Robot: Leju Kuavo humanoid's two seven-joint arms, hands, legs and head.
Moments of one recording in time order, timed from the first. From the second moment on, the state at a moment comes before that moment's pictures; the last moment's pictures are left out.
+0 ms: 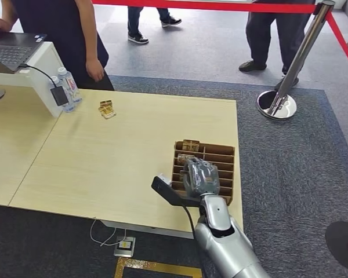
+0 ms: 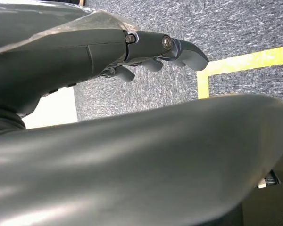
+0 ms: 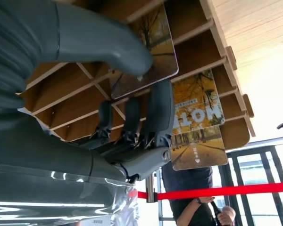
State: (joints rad) left arm -0.09 -0.19 1.18 -0.20 -1.28 0.15 -0.01; right arm -0.38 0.22 0.52 -0.87 1.28 -0.34 0.10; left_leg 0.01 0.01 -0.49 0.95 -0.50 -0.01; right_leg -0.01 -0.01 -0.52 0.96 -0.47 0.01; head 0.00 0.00
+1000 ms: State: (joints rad) left arm -0.09 -0.19 1.18 -0.20 -1.28 0.14 -0.01; right arm -0.37 0.21 0.52 -0.91 1.29 -0.34 0.08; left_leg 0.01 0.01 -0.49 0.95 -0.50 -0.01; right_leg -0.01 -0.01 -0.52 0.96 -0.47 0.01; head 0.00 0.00
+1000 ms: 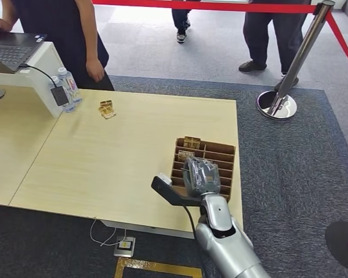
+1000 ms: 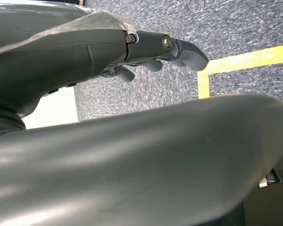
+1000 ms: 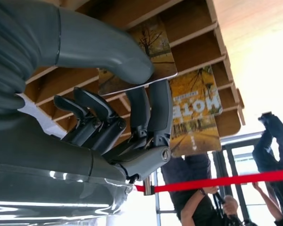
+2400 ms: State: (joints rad) left arm -0.10 -0.19 1.19 -0.20 -1.24 0.14 -0.05; right arm -0.85 0.24 0.64 -1.13 1.17 -0.21 -0.13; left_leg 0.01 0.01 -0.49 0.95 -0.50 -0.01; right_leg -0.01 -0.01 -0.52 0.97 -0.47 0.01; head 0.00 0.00
